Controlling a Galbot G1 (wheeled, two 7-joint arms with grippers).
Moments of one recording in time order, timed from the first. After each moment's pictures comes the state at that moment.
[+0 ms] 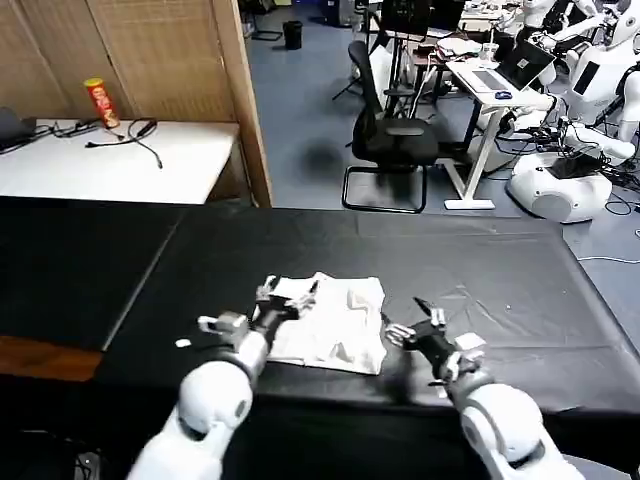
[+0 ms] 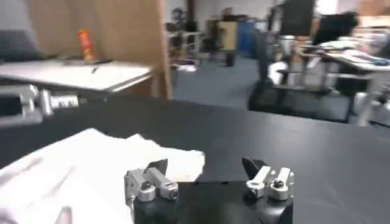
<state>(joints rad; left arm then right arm) 1.17 -1.30 -0.26 -1.98 -0.37 0.40 -0.08 -1.21 1.11 0.28 2.01 0.32 -0.46 -0.04</state>
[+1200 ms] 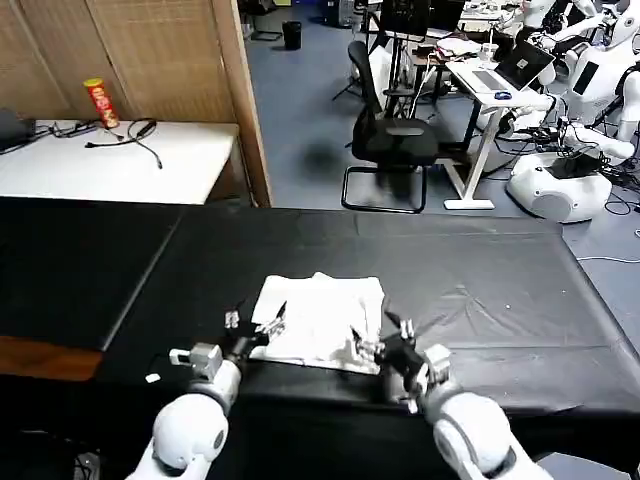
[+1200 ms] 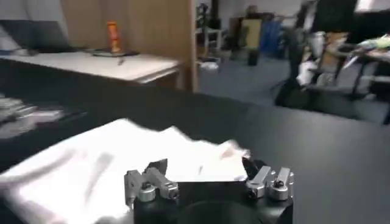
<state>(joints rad) 1.33 -1.31 -0.35 -2.00 -0.32 0.36 -0.07 -1.35 1.10 0.24 2.10 0.38 -0.45 0.01</state>
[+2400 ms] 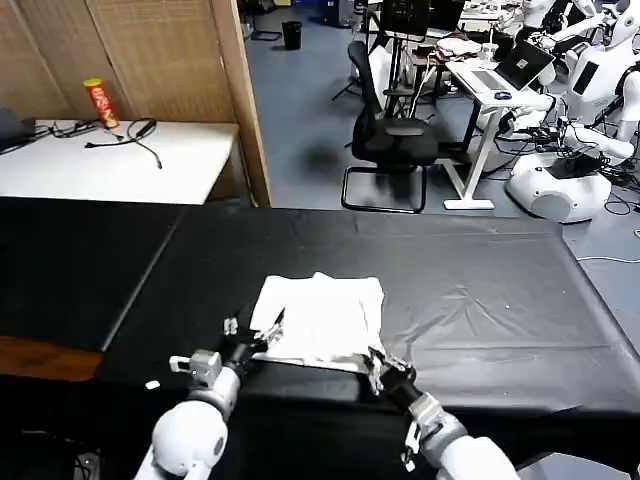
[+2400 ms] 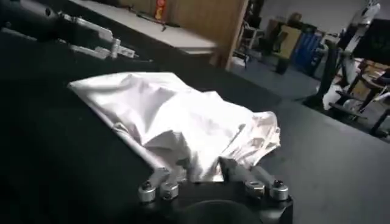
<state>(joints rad) 1.34 -1.31 -0.36 -1.99 -0.30 0.35 -0.06 -1.45 1.05 0.21 2.10 0.03 -0.36 -0.05</state>
